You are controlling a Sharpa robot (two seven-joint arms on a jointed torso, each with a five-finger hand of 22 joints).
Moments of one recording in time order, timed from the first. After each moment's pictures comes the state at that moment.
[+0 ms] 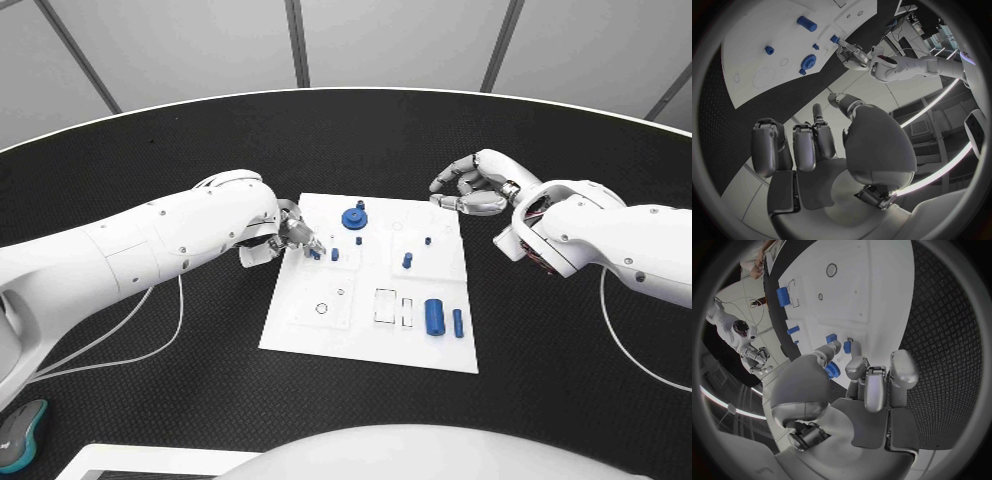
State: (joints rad) left arm 1.27 -0.47 -0.12 1.05 -0.96 0.23 -0.56; left_hand 0.98 -0.19 0.51 0.12 0.17 0.86 0.04 0.94 0.30 1.33 -0.03 1.29 0.93 1.47 -0.07 1.56 1.31 0.12 1.33 0.03 1.34 1.06; right arm 1.28 -0.93 -0.13 1.50 -0.91 -0.44 0.07; right_hand 1.19 -0.21 0.51 0.09 0.48 0.86 0.15 0.35 0.37 1.45 0.07 1.41 1.31 1.46 -0.01 1.50 1.31 0.03 1.46 0.09 1.42 1.31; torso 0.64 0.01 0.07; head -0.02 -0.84
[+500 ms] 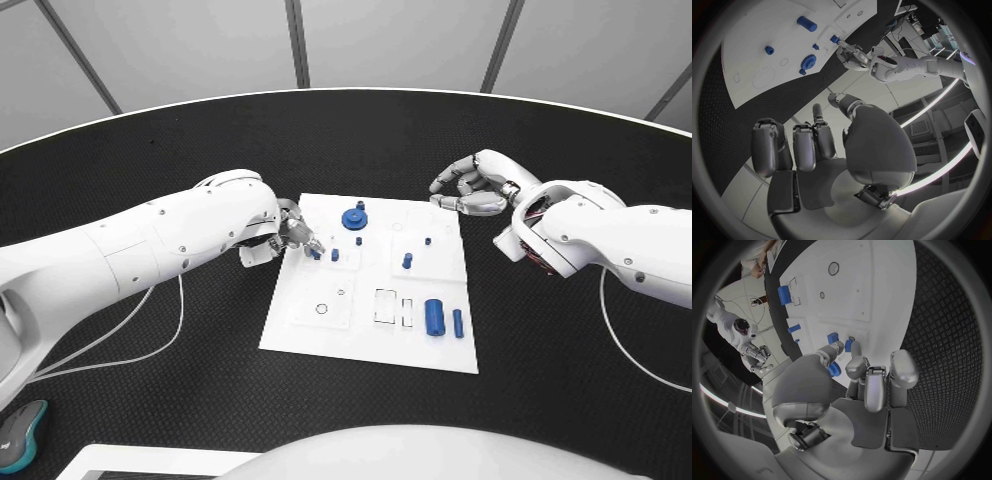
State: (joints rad) left arm 1.27 -0.47 -0.12 1.05 -0.95 0.22 -0.56; left_hand 1.01 -0.17 0.51 0.13 0.17 0.86 0.04 0.94 0.30 1.32 -0.03 1.29 0.93 1.47 -0.07 1.56 1.31 0.12 1.33 0.03 1.34 1.06; right arm 1.28 -0.93 -0.13 1.50 -0.91 -0.44 0.07; right_hand 1.19 -0.21 0.51 0.09 0.48 0.86 0.15 0.35 0.37 1.45 0.07 1.41 1.31 1.46 -0.01 1.50 1.31 0.03 1.46 0.09 1.42 1.31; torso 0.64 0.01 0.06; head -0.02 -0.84
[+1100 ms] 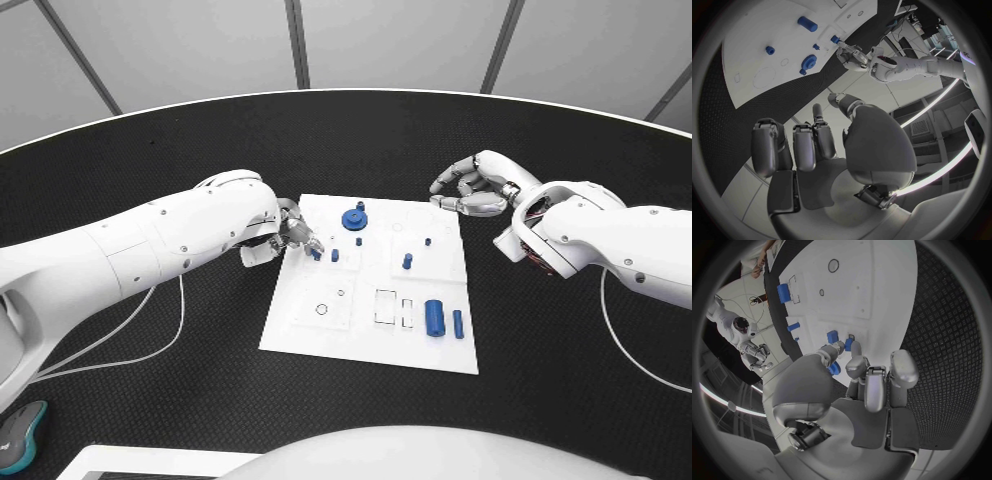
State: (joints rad) left arm 1.27 -0.47 -0.12 1.04 -0.95 0.21 -0.56; left_hand 1.03 -0.16 0.51 0.13 0.17 0.86 0.04 0.94 0.30 1.32 -0.03 1.28 0.92 1.47 -0.07 1.56 1.31 0.12 1.33 0.03 1.34 1.05; right arm 1.28 -0.93 -0.13 1.50 -0.91 -0.44 0.07; right_hand 1.19 -0.21 0.51 0.09 0.48 0.86 0.15 0.35 0.37 1.45 0.07 1.41 1.31 1.46 -0.01 1.50 1.31 0.03 1.46 0.09 1.42 1.31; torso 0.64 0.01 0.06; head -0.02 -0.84
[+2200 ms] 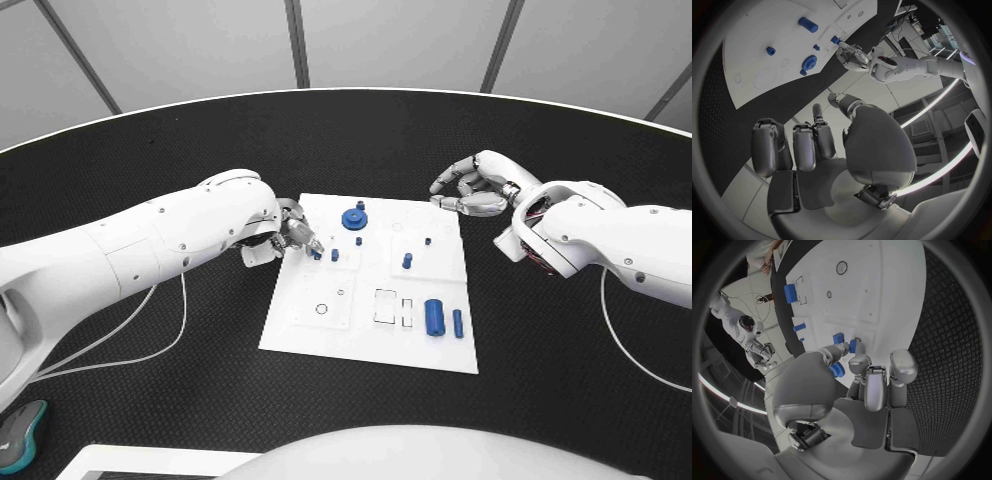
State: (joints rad) left arm 1.27 -0.47 -0.12 1.04 -0.91 0.23 -0.52; left_hand 1.14 -0.11 0.72 0.10 0.17 0.79 0.06 0.98 0.33 1.28 -0.01 1.24 0.85 1.47 -0.07 1.54 1.31 0.12 1.31 0.04 1.32 1.01; right arm 1.28 -0.93 -0.13 1.50 -0.91 -0.43 0.07; right_hand 1.19 -0.21 0.51 0.09 0.49 0.86 0.15 0.35 0.37 1.45 0.07 1.41 1.31 1.46 -0.01 1.50 1.31 0.03 1.46 0.09 1.42 1.31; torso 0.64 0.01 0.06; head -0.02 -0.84
